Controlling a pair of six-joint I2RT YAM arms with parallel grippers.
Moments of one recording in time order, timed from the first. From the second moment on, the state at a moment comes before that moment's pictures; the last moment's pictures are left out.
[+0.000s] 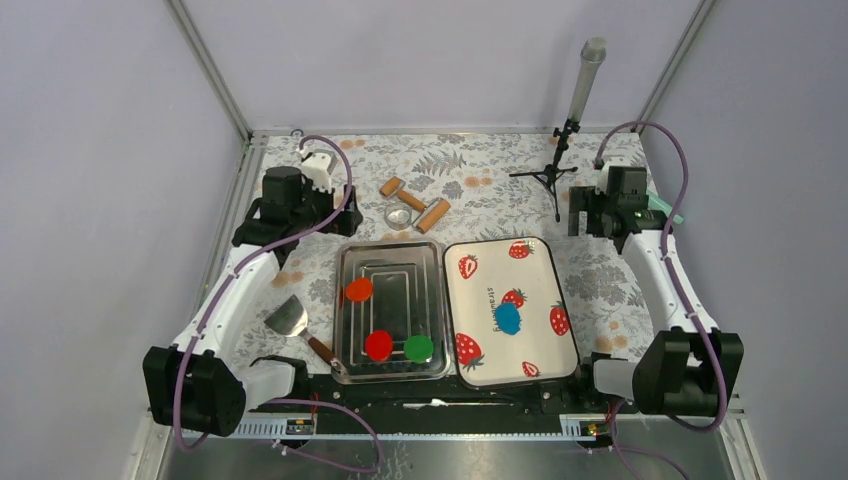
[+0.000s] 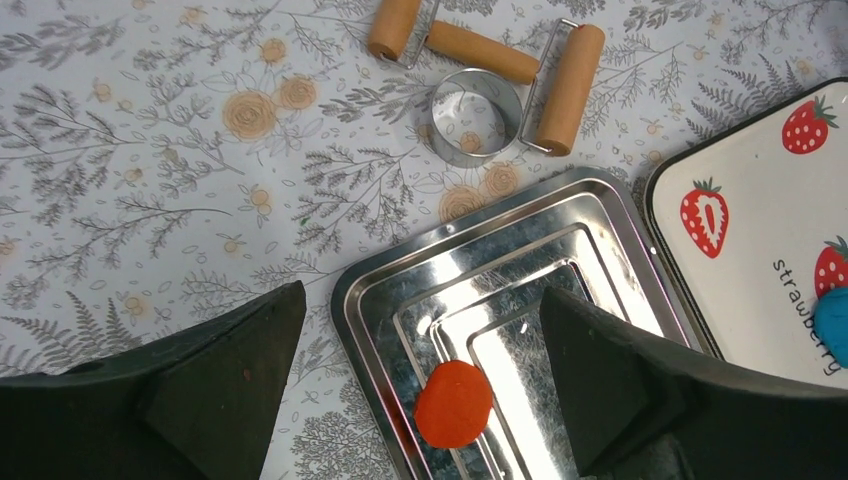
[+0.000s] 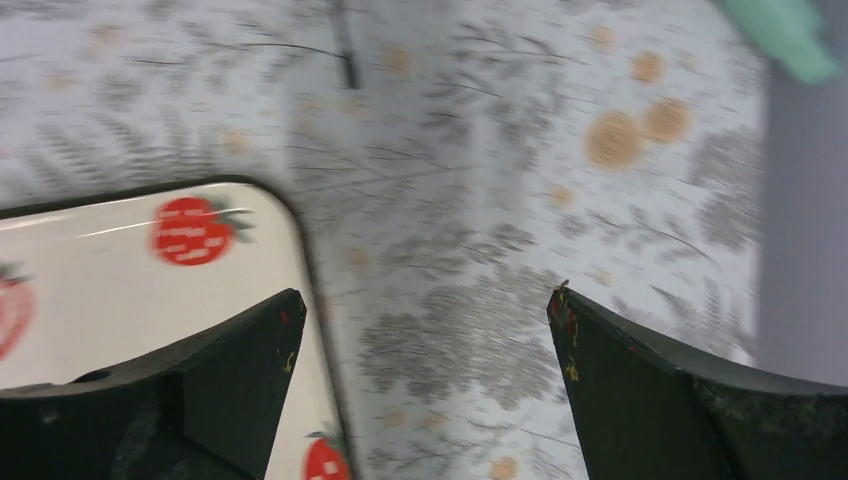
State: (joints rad) left arm -0.16 1.17 0.99 -0.40 0.23 -0.01; right arm -0.04 1.24 0.99 -0.57 0.14 -0.07
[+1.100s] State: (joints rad) left arm -0.14 1.06 0.87 -0.48 0.30 0.00; right arm 0.53 2.31 2.01 -0.58 -0.37 -0.21
